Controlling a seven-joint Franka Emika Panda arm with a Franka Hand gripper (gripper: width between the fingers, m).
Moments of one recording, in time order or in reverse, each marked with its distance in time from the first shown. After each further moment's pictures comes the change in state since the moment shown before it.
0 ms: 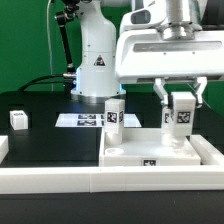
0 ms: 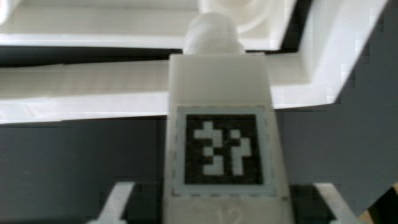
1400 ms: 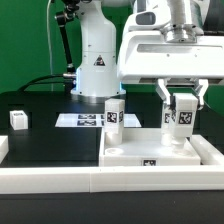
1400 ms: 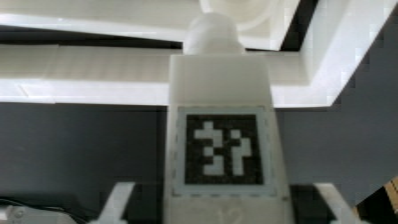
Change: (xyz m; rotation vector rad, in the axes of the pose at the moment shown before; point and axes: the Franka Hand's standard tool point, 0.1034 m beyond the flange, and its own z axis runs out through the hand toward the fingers) arm 0.000 0.013 0.001 -0.031 0.059 -0.051
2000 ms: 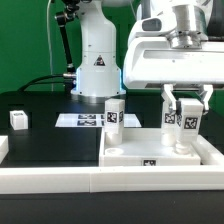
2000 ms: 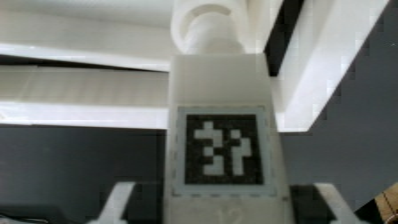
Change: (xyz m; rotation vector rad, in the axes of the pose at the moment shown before) arm -0.013 -0.015 0.005 0.011 -0.019 -0.022
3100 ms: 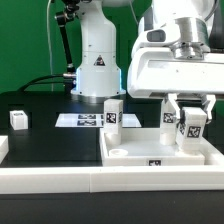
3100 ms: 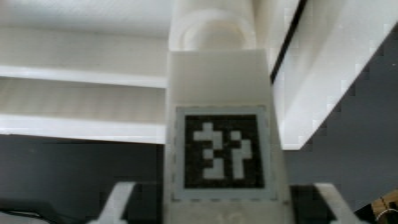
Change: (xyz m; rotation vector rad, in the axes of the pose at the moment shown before) arm -0.008 -0.006 0.011 -0.009 0.044 -0.029
